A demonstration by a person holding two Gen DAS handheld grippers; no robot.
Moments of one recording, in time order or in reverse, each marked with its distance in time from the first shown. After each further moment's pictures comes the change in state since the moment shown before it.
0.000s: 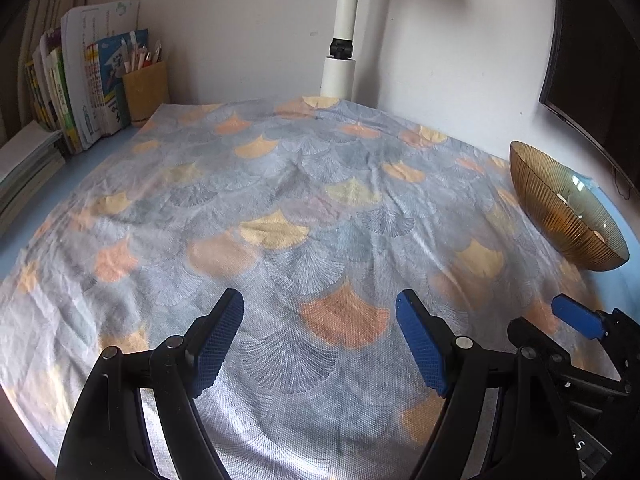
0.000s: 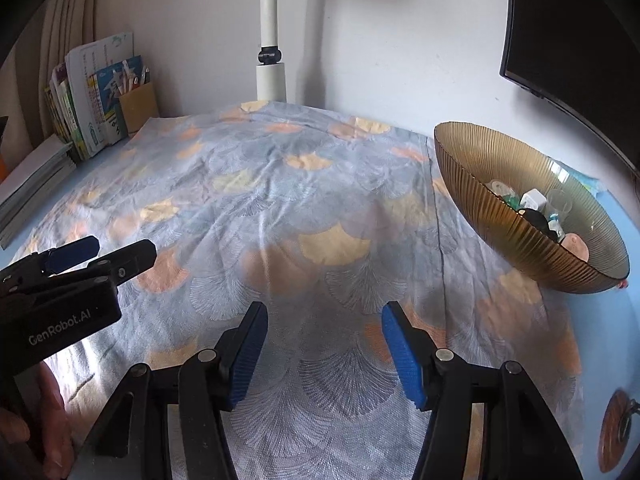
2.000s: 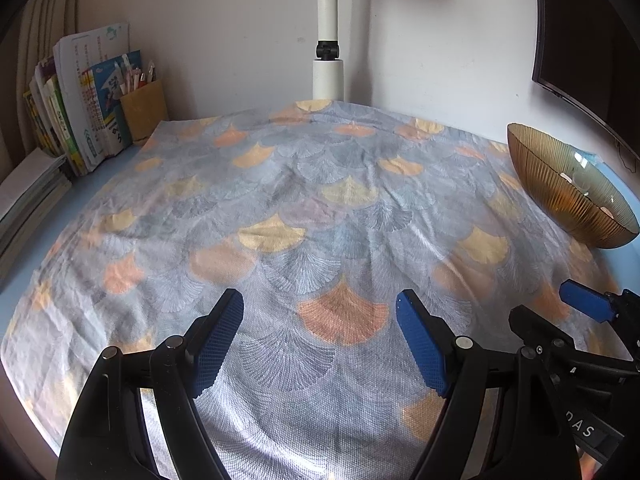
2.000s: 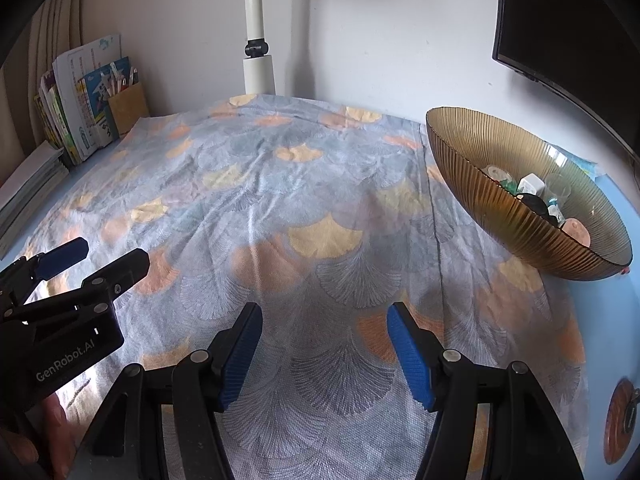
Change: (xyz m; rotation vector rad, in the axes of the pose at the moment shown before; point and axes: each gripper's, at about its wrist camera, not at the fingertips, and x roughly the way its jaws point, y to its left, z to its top) left arm -0.003 -0.016 -0.005 0.063 -0.015 0.066; right arm 0.006 -0.006 0.000 0.035 0.036 -0.003
